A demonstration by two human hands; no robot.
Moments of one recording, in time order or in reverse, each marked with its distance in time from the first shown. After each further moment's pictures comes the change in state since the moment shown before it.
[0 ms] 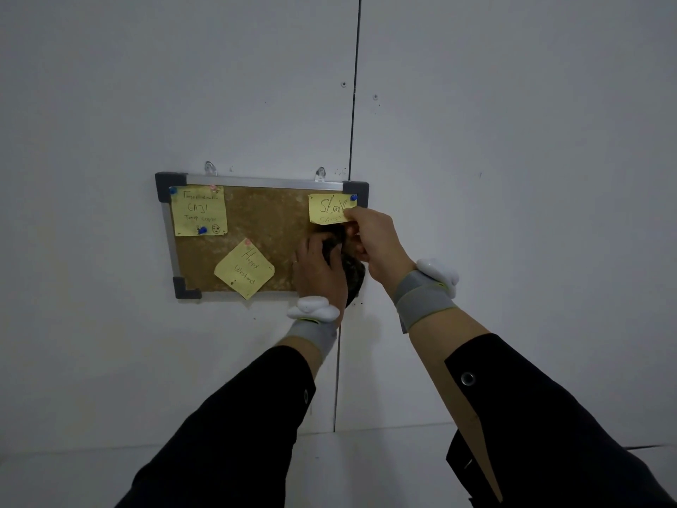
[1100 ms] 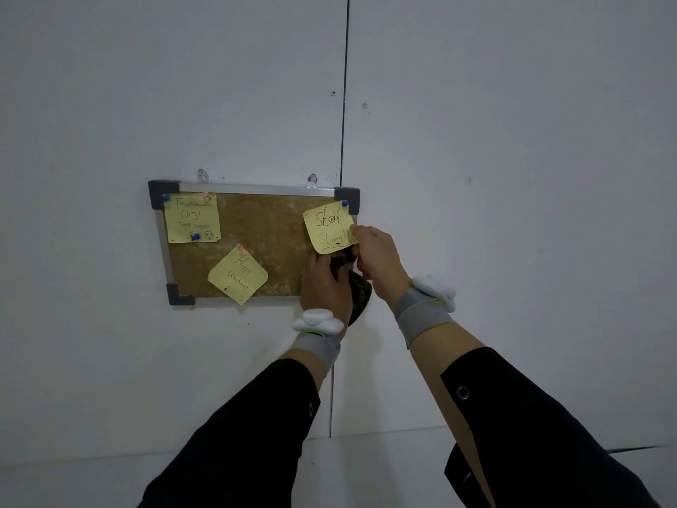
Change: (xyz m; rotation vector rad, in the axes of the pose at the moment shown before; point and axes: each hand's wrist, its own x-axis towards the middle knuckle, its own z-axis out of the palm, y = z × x) left_hand -0.019 0.007 0.011 0.011 -0.105 -0.060; right_hand 0.003 0.020 -0.020 -0.206 0.076 -0.044
